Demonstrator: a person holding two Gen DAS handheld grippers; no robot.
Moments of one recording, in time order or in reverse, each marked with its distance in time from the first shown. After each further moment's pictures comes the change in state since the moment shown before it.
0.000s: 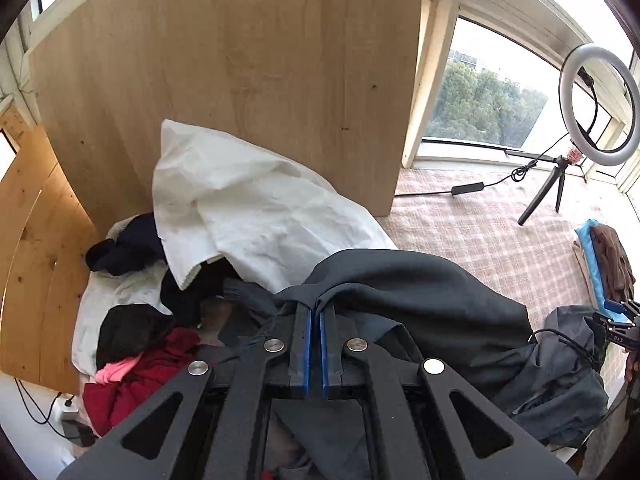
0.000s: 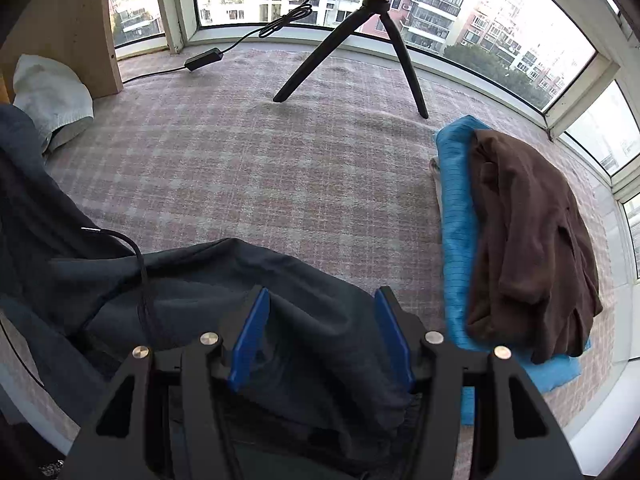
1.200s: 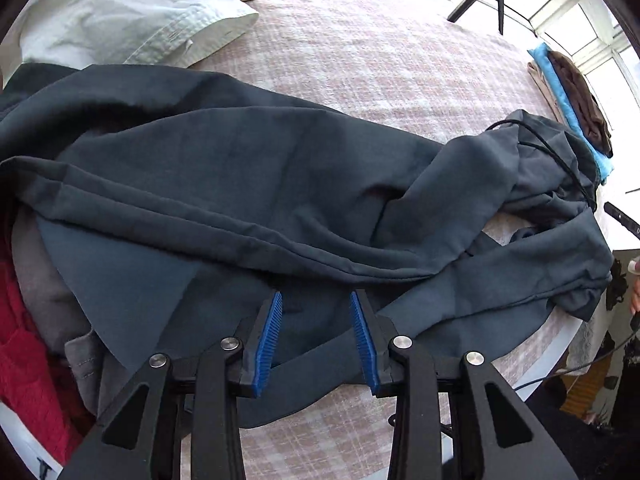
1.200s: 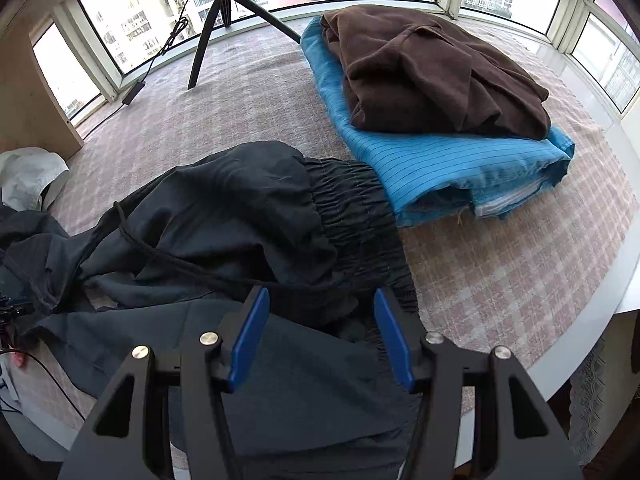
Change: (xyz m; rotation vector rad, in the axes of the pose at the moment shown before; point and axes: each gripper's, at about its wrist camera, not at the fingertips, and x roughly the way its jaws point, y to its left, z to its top) left arm 0.100 -0.113 -0.152 0.135 0.467 -0.229; right arm -0.038 -0.066 -0.129 0.407 0.007 0.038
